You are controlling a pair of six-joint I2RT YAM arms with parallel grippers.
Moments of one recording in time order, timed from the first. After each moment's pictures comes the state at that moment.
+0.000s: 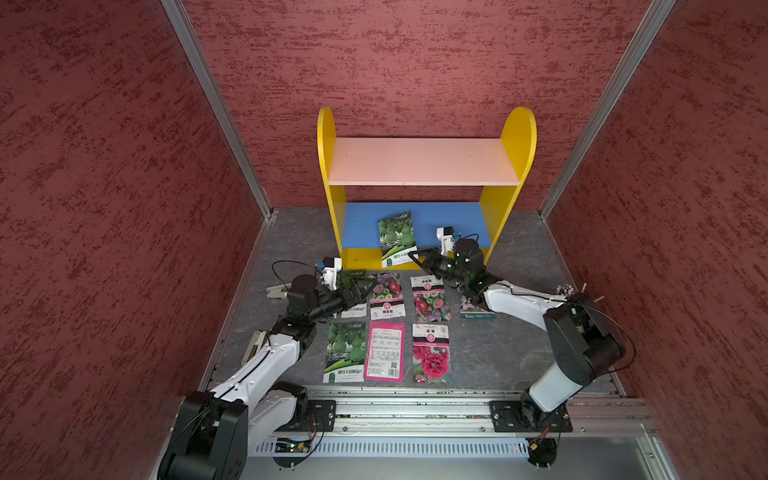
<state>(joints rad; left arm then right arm) -0.23 1.05 0.41 0.38 0.71 -0.93 0.50 1.61 0.88 0.51 -0.45 1.05</state>
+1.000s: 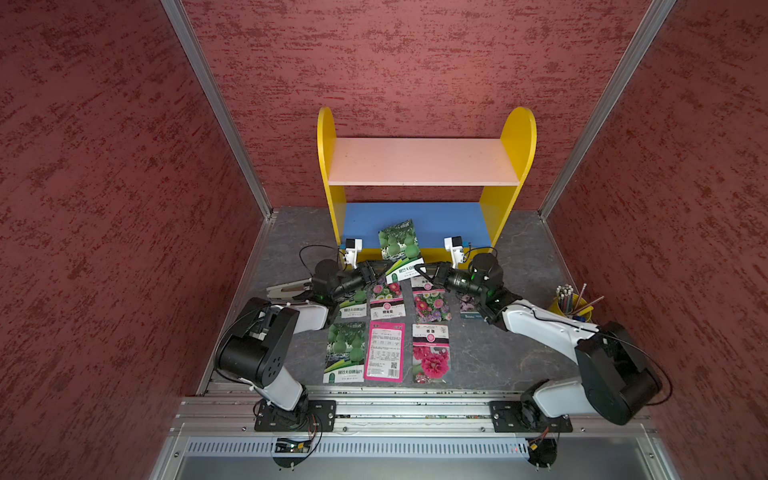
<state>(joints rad) -0.32 1.60 0.58 1.03 0.74 -1.16 0.51 1.42 0.71 0.55 -0.56 1.05</state>
